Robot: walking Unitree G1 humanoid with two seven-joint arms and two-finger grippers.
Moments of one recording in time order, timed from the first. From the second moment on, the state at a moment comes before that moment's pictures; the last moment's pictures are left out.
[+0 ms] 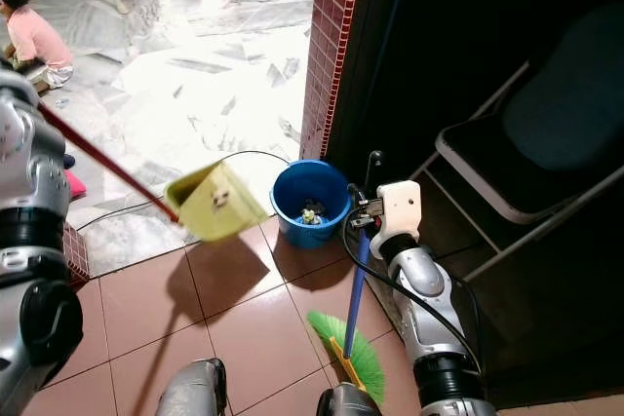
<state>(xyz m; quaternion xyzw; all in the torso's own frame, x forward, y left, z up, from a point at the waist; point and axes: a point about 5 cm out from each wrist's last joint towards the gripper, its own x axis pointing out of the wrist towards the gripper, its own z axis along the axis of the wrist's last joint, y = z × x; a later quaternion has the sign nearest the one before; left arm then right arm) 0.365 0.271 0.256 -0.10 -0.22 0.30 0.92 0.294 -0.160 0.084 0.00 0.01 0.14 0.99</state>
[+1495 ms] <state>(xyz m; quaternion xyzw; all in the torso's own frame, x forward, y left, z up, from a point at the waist) 0.388 0.184 0.295 -0.10 -0.28 0.18 0.94 0.279 -0.152 0.083 0.01 0.02 0.15 0.99</state>
